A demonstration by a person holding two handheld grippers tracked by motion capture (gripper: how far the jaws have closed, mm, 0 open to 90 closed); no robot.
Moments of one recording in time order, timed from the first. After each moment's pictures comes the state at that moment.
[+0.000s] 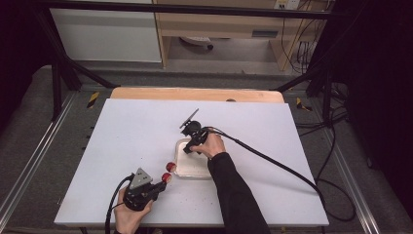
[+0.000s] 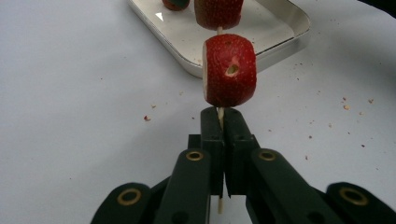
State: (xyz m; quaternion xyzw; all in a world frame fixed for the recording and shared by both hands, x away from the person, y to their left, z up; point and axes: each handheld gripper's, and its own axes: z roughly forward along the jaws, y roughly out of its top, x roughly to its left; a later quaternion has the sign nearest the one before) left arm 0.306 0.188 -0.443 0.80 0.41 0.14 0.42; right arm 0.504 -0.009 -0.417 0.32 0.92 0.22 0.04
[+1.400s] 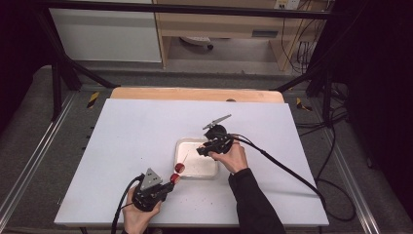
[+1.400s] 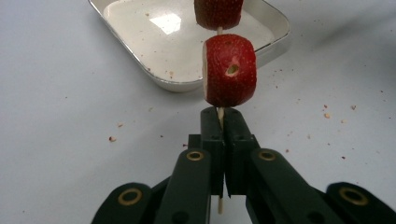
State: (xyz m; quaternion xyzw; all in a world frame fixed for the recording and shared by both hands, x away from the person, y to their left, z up) left arm 0.304 0.162 -0.440 0.81 0.39 0.14 0.41; right arm 0.448 -0.076 -0.381 0.37 0.87 0.33 0.05
